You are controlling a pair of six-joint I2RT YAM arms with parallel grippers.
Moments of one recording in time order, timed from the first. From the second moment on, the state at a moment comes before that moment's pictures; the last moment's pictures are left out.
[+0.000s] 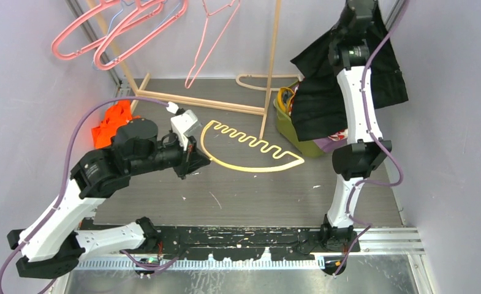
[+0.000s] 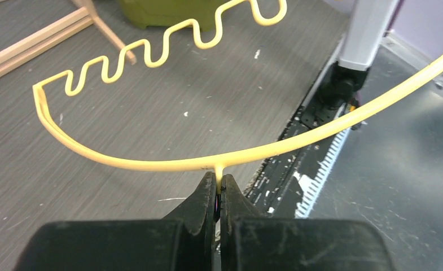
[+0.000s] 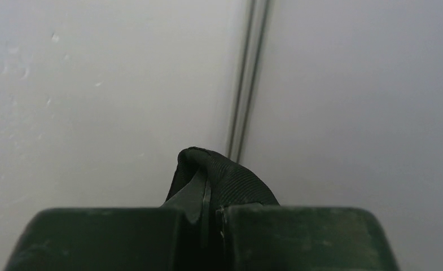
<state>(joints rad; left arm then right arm) -0.90 0.95 1.47 -0.92 0.17 -0.14 0.09 1.97 2.40 -0.06 0.70 -0.30</state>
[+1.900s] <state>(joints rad) -0.40 1.29 1.56 -0.83 0.32 -0.15 0.03 1.67 1.23 -0.34 0.10 0.90</state>
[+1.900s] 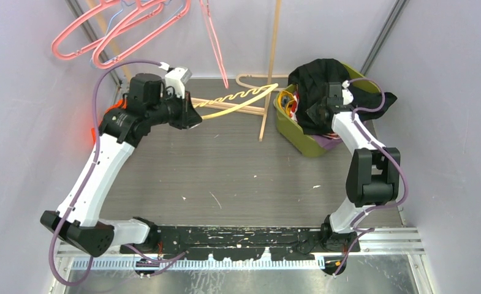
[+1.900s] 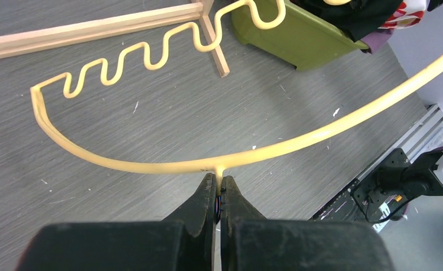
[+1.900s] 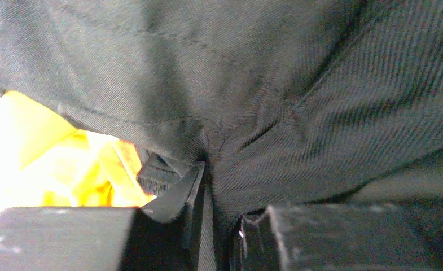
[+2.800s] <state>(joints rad) -0.40 1.08 1.45 -0.80 0.34 -0.16 0.05 1.74 1.82 -0.58 0.24 0.61</state>
